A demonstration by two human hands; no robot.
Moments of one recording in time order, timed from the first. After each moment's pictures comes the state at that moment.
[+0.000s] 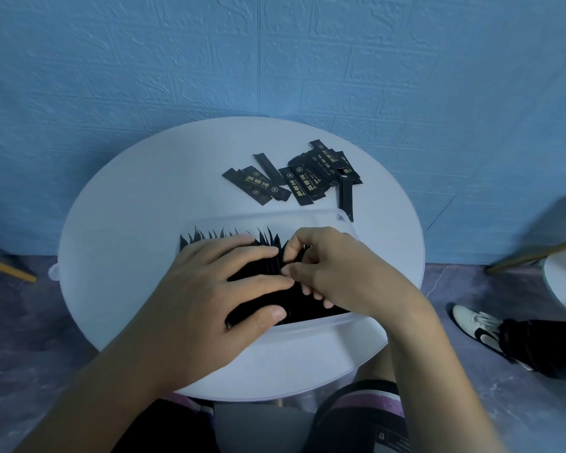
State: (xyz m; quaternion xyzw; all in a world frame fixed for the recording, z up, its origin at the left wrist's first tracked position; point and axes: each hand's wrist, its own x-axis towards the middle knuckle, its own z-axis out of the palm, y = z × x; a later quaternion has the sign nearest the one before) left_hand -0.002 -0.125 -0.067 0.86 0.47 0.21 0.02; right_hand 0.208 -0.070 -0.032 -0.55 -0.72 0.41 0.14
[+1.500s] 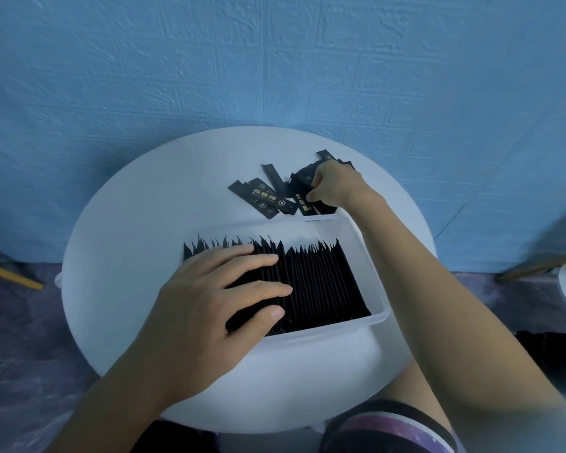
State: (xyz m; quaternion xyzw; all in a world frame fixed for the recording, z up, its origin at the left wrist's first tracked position) left_hand -0.006 -0.112 -0.065 0.82 0.50 0.26 0.05; right_hand 0.201 0.114 -0.049 -0.66 -0.72 0.19 0.09
